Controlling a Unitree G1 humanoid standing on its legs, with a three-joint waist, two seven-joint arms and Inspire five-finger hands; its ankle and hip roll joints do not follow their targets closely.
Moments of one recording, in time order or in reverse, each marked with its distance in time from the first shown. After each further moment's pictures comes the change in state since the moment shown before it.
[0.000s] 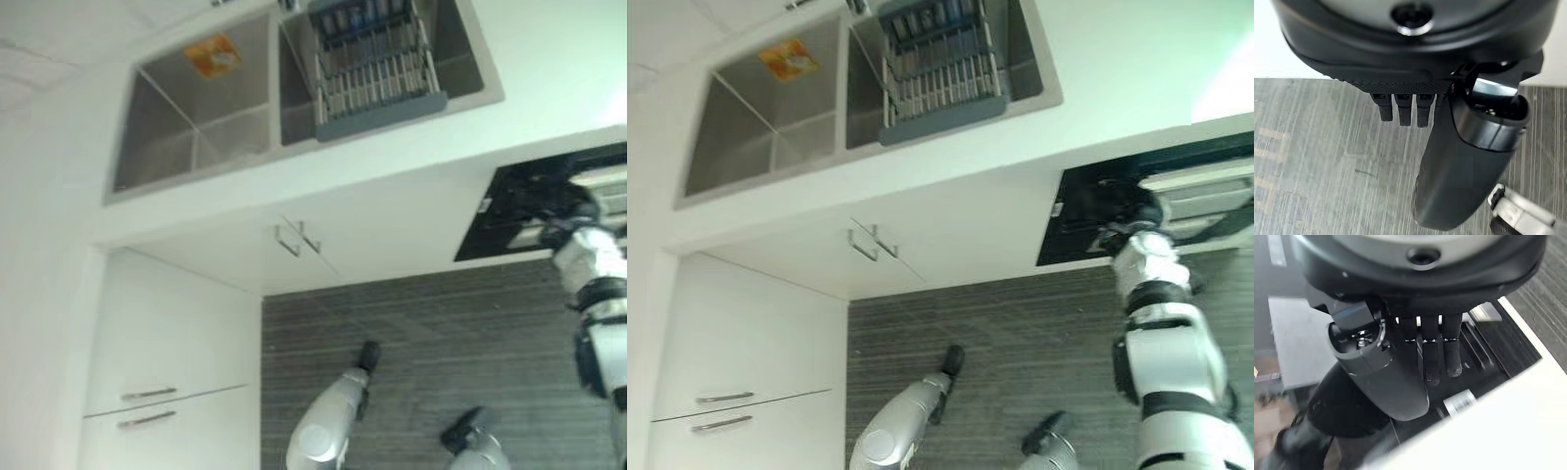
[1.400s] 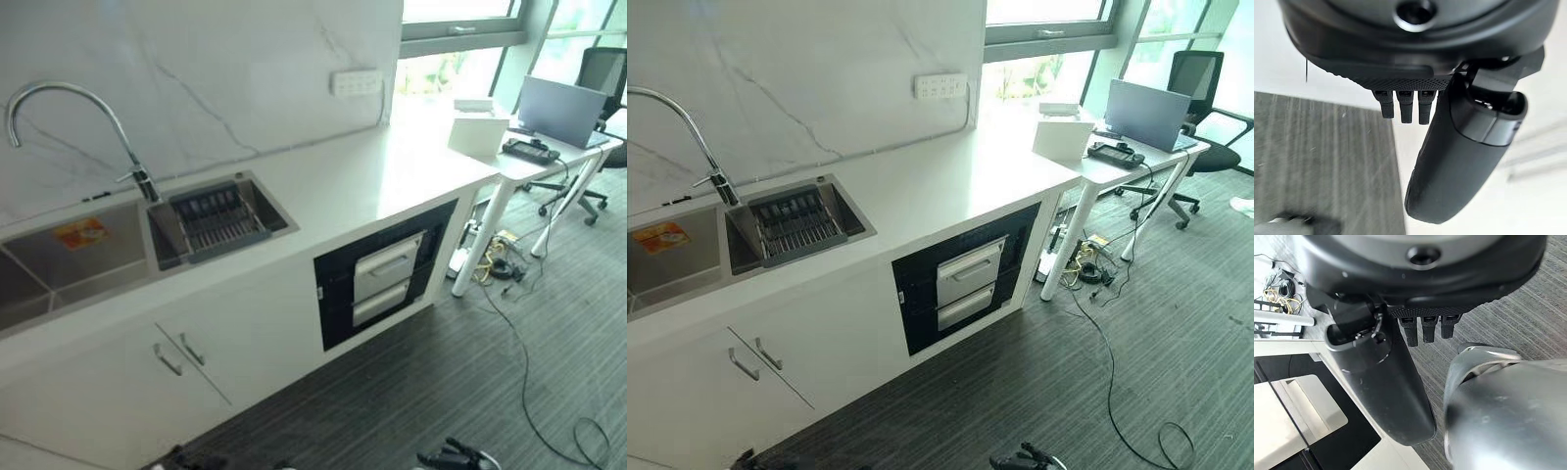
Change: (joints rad) left arm -0.060 0.084 0.245 -0.032 -0.043 -0.176 0.612; right arm 0.867 0.316 0.011 0.246 -0.239 -0.045 0.238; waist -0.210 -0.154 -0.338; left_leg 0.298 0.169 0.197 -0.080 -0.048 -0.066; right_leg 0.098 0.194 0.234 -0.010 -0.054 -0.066
